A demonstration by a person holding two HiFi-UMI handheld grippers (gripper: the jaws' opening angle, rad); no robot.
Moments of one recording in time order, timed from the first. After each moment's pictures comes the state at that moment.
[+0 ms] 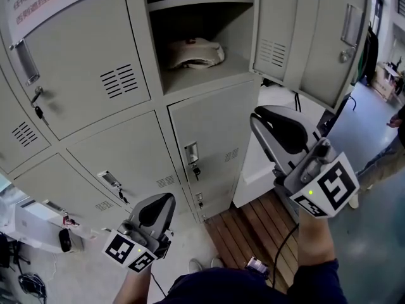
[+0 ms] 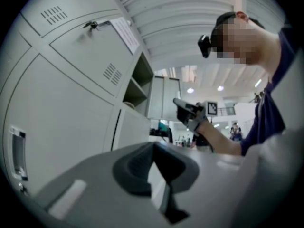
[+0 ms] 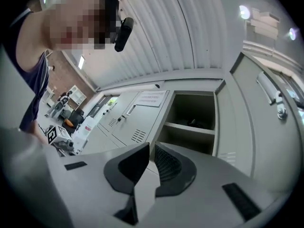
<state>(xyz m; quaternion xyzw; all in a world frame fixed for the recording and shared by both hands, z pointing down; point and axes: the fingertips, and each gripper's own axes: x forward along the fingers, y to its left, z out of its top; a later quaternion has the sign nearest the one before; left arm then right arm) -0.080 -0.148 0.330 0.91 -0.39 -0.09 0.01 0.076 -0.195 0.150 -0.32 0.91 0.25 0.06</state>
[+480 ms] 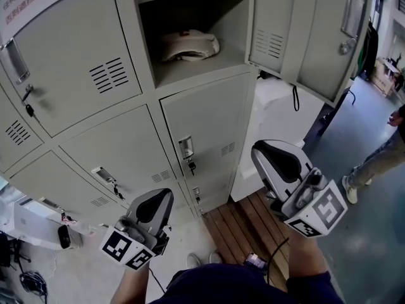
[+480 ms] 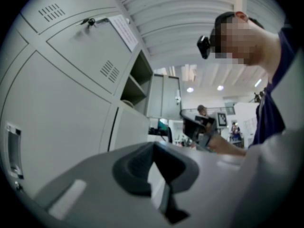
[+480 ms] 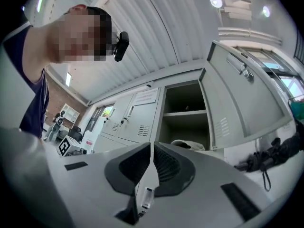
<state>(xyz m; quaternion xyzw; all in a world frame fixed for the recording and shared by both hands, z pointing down) -0.069 -0.151 0.331 0.92 -0.39 -0.09 0.02 0.097 -0.174 0.213 -0.32 0.93 0.15 0.11</state>
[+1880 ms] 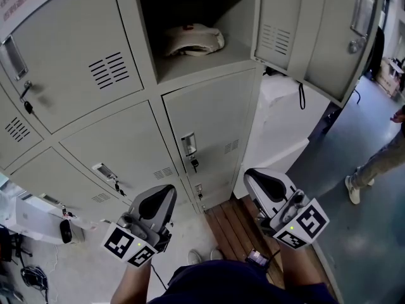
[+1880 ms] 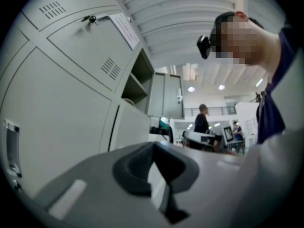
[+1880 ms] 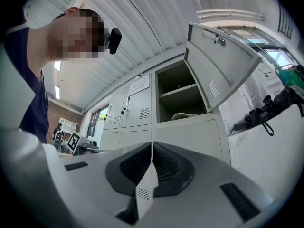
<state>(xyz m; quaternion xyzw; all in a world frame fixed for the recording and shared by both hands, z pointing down) -0.065 -0.159 0.336 0.91 -0.40 -0.08 0.02 0.092 -0.173 0.301 -0.32 0.94 0.03 0.10</state>
